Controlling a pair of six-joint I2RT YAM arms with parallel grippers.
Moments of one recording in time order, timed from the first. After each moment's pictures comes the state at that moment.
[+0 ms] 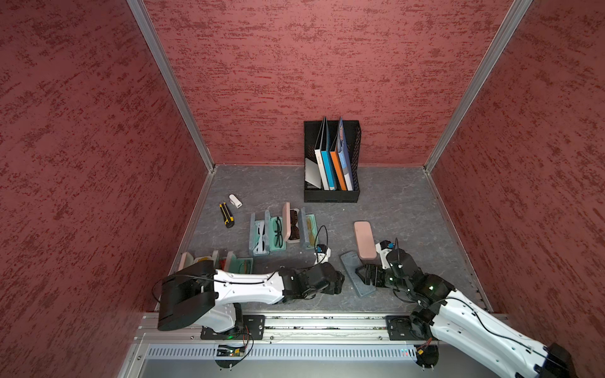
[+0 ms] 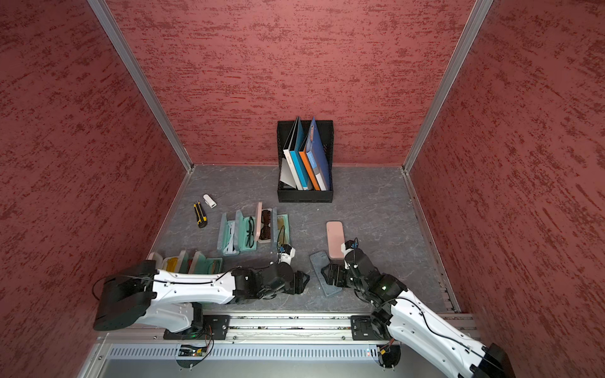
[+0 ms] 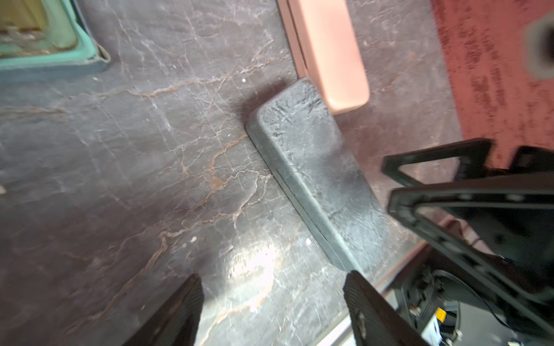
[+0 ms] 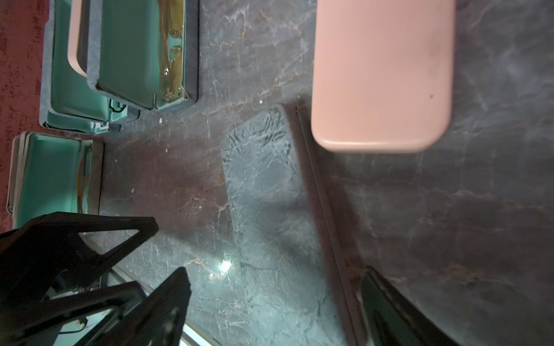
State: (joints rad) left arm -1.28 1.36 0.63 -0.06 -0.23 -1.04; right arm 0.68 0.66 0.33 -0.51 -0.13 0.75
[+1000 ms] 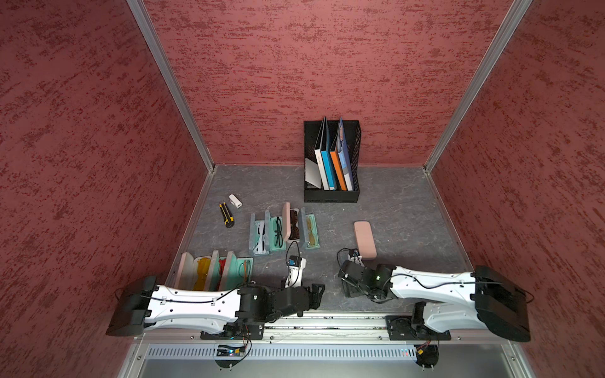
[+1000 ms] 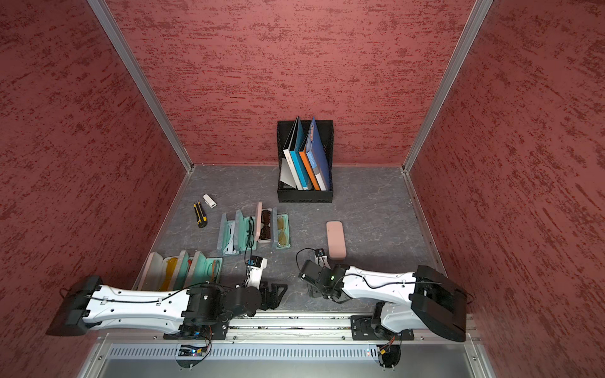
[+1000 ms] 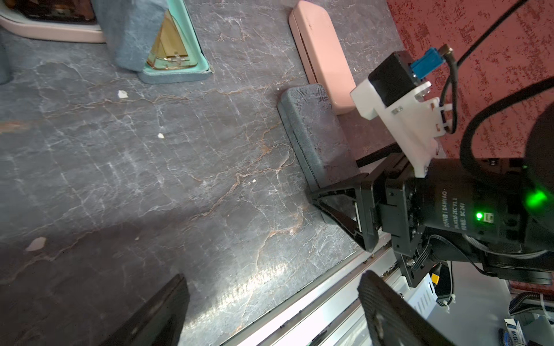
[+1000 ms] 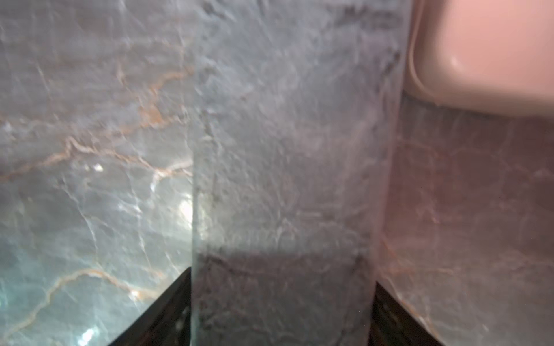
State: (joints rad) left arm -1.48 0.91 0.45 -0.33 -0.49 -1.15; right arm 1.13 1.34 0.64 -0.59 0.24 0.89
